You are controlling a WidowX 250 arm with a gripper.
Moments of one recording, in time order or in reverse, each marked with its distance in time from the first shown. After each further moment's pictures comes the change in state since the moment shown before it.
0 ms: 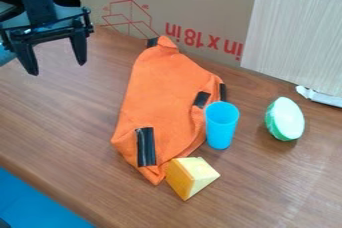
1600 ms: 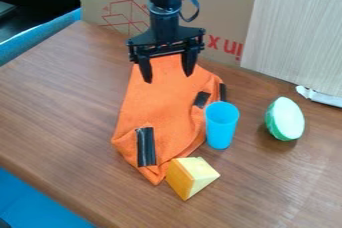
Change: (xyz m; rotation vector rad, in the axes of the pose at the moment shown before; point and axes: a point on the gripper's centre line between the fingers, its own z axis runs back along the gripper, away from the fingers) arm -0.025 -0.144 -0.043 -0.066 -0.036 -0.144
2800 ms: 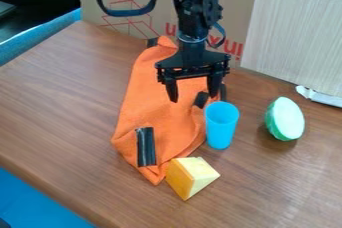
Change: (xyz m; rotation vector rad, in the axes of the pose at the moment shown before) arm -0.017 -0.030 -0.036 -0.027 0.014 -0.098
